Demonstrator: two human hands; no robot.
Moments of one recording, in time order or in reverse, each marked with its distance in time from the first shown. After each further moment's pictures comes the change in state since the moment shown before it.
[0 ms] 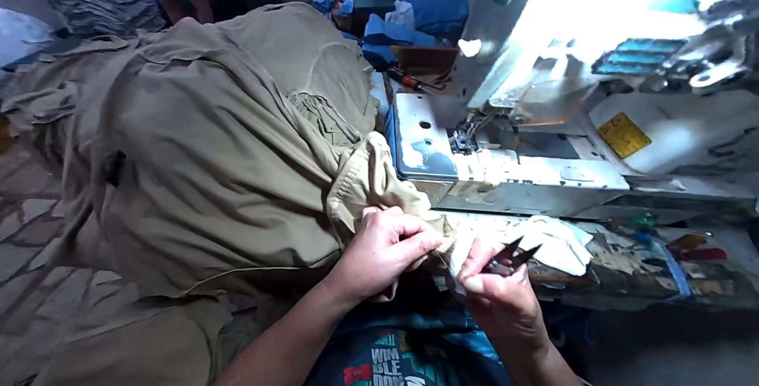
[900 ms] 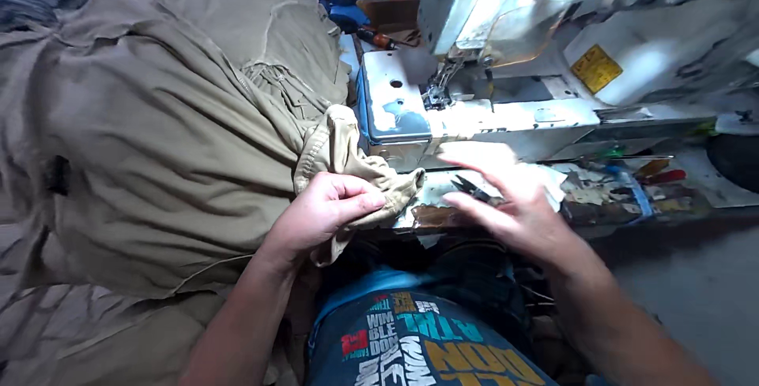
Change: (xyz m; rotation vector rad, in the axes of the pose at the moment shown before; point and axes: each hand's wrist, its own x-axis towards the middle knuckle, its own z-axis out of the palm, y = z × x) left_hand -0.003 0.007 -0.042 -0.269 -0.166 -0.248; right_hand 0.027 -0.059 -0.038 -1.462 -0.214 -0.302
